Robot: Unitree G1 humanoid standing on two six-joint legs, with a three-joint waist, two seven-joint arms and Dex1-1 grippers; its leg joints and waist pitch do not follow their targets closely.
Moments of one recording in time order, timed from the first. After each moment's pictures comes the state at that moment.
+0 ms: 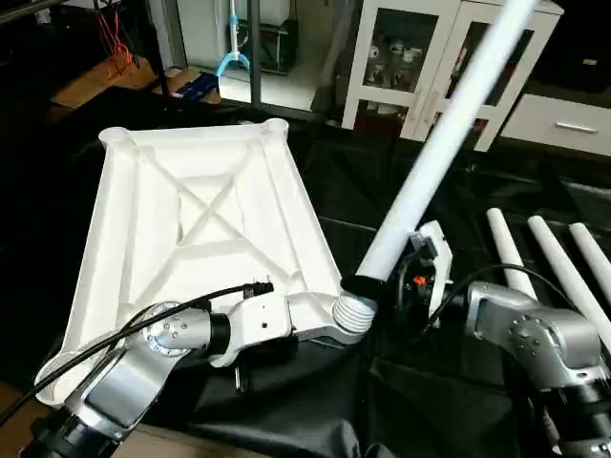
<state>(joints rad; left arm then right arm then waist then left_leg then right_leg) -0.21 0.57 -0.43 -0.14 0.08 0.31 -0.94 -0.34 -0.45 0.13 0.07 0.65 0.77 0.77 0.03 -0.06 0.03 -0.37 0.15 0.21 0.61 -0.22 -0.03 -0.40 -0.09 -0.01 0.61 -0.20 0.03</state>
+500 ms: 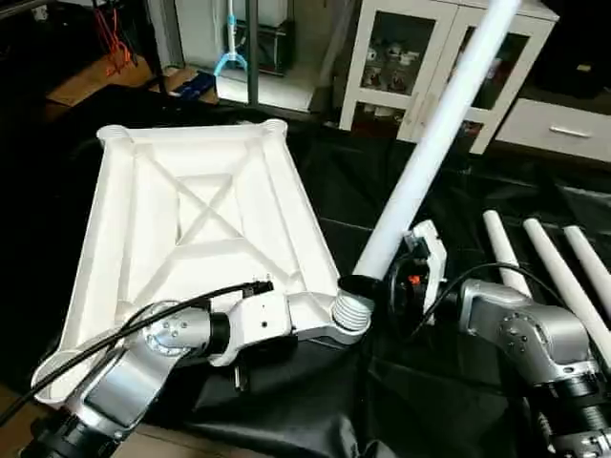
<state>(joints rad) -0.21 0.56 -0.43 -0.15 0.09 0.32 -0.95 -0.35 -0.43 0.16 0.12 0.60 0.70 0.78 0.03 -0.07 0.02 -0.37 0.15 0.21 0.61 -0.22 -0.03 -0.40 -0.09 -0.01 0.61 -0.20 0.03</state>
